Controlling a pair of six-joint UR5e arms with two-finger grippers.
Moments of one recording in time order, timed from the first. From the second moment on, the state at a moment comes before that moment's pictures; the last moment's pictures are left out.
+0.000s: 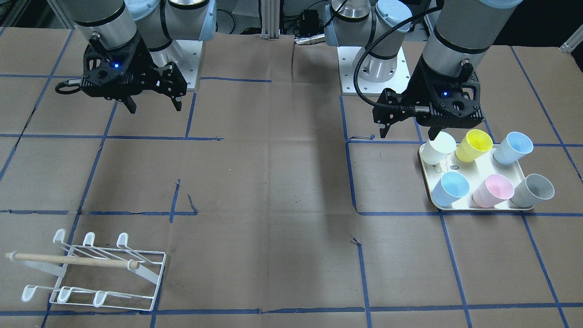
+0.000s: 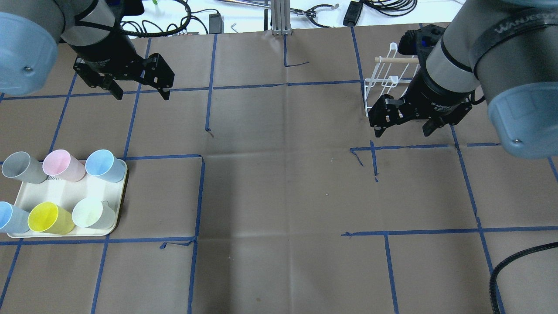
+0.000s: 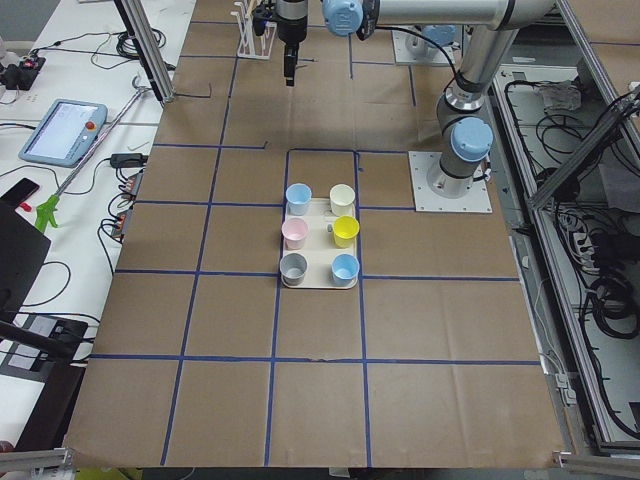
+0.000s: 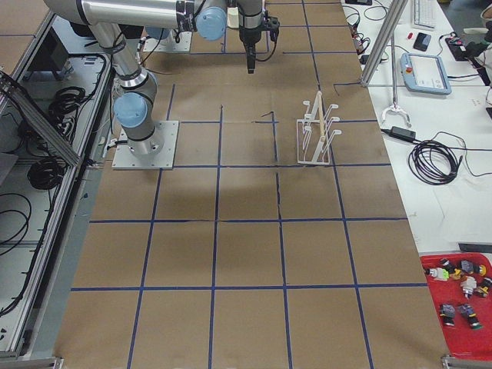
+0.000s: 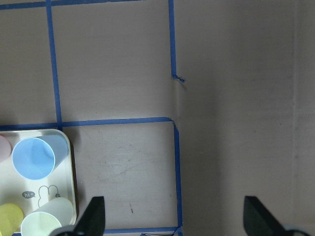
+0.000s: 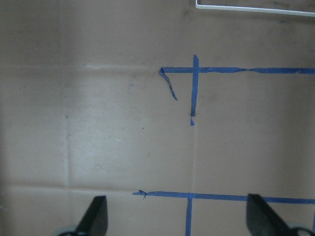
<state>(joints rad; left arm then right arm) -1.54 -1.61 -1.55 -1.50 1.59 0.10 1.56 -1.70 1.79 -1.69 -1.48 -0.03</state>
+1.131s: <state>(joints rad) -1.17 -1.60 -1.68 -1.39 1.59 0.43 1.56 -1.70 1.79 -1.69 -1.48 -0.03</state>
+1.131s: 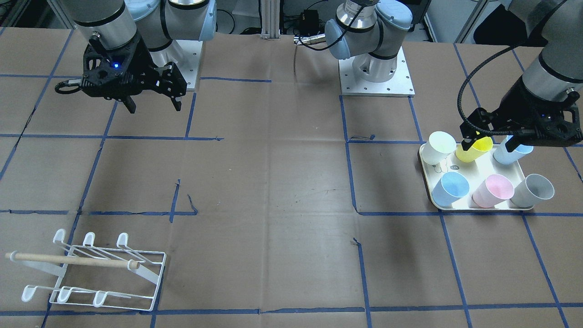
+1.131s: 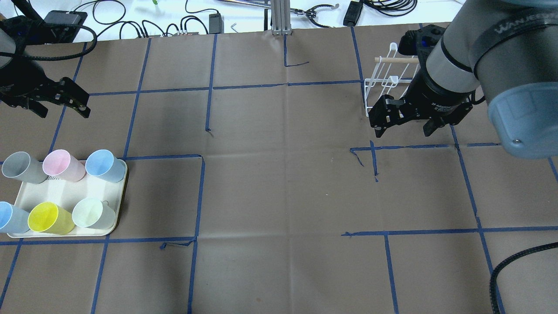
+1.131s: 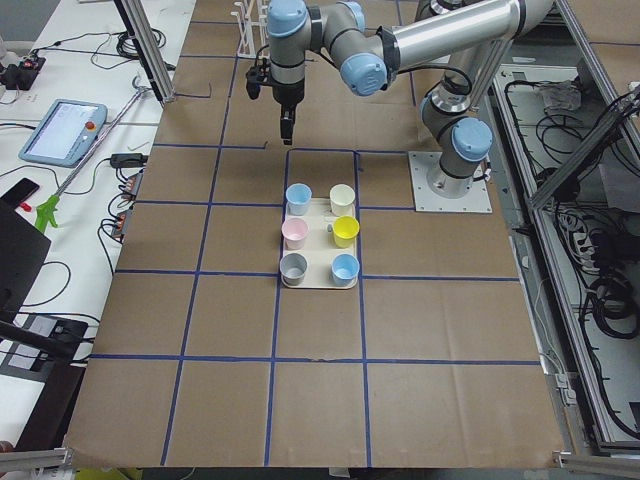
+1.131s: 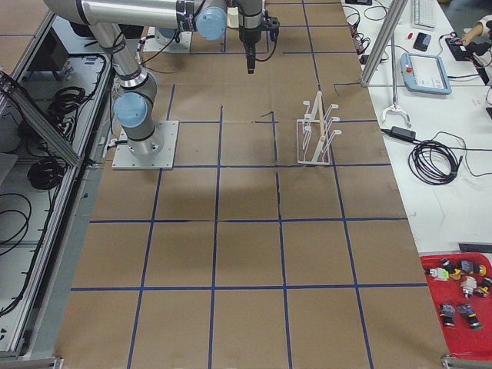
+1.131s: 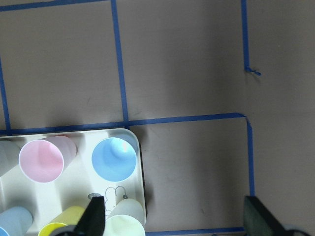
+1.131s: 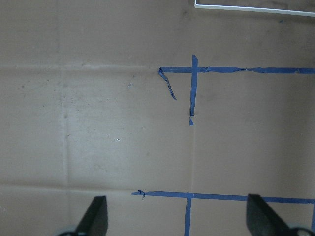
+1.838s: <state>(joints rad) -1.15 -1.64 -1.82 -1.25 1.58 0.44 1.56 -1.70 1.79 -1.69 -1.48 -0.03</state>
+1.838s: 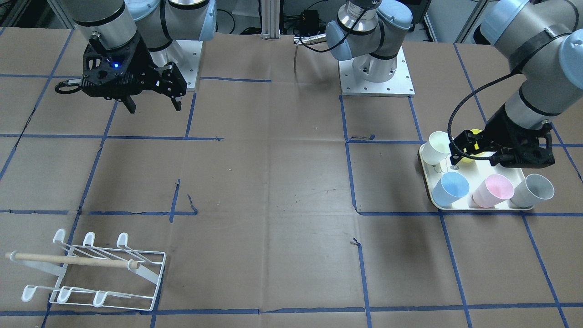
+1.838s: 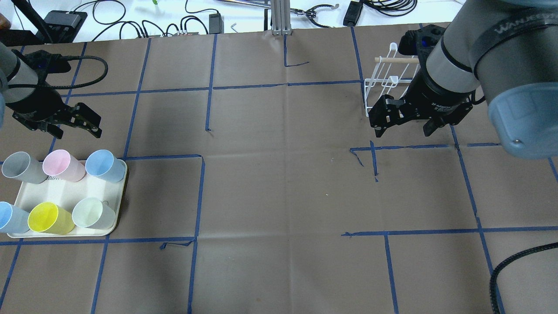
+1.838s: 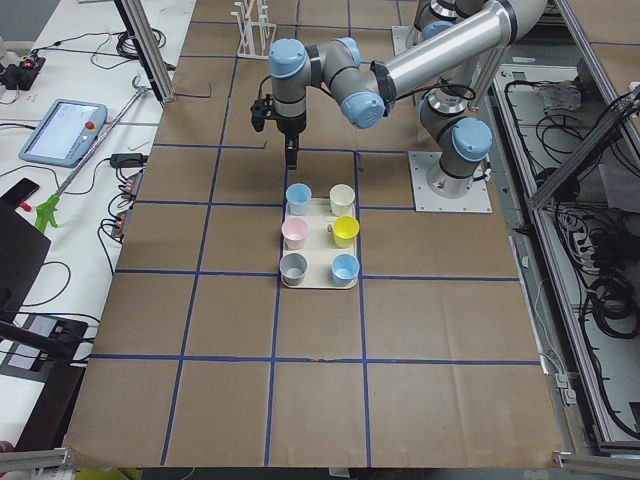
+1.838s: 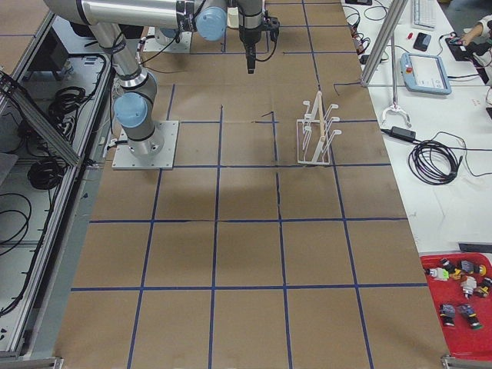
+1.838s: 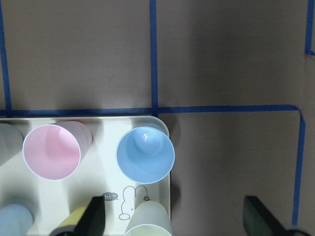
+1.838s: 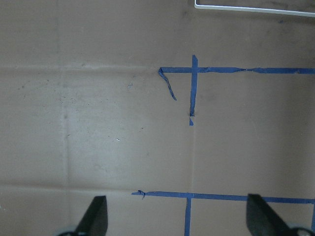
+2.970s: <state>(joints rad) -1.15 -1.78 -2.02 -0.97 1.58 0.44 1.56 -1.70 1.79 -1.69 -1.48 -0.03</state>
